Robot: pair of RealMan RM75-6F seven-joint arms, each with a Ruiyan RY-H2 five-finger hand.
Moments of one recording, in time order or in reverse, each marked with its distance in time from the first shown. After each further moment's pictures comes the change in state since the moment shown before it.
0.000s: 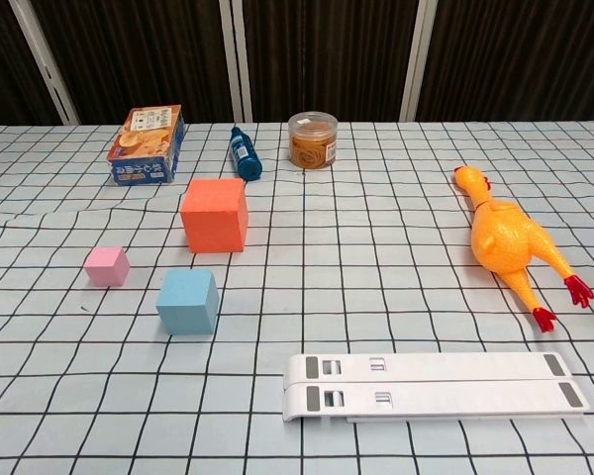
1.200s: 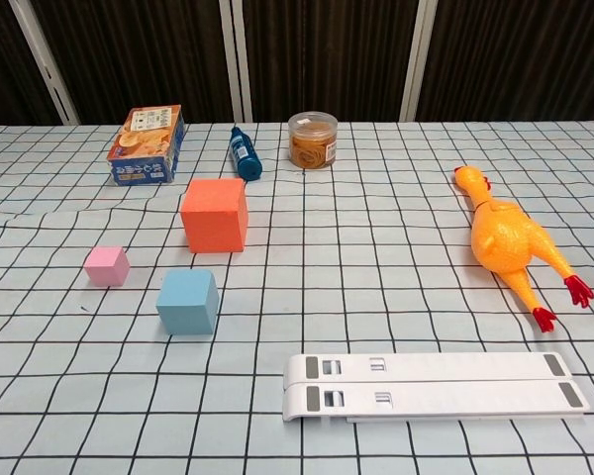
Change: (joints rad) left arm -0.234 -0.152 -0.149 0.013 -0.153 -0.245 -0.042; right arm 0.000 0.018 0.004 0.021 0.044 -0.027 0.075
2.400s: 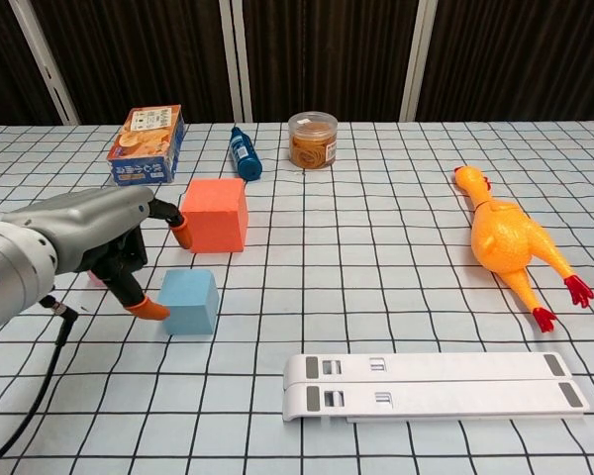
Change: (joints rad) left arm -0.361 -0.557 -0.115 0.037 -0.663 0.083 0.635; right arm 0.003 0.014 -0.001 0.012 -0.006 0.001 0.058
